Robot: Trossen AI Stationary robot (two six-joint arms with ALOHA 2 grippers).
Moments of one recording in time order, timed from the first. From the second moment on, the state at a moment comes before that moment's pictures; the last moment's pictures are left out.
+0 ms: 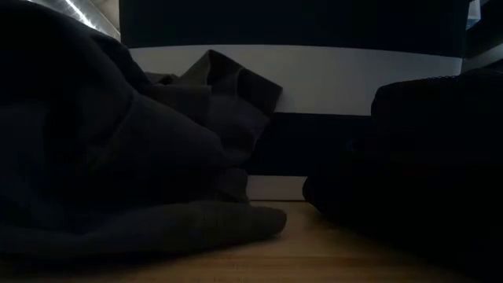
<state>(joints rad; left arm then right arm) -0.55 1.49 1.82 0.35 -0.64 1.00 0.86 1.74 1.20 -0.36 1.08 0.81</state>
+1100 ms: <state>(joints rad) -0.08 1.49 1.35 -0.25 -0.40 0.18 0.86 1.74 1.20 -0.37 1.01 0.83</state>
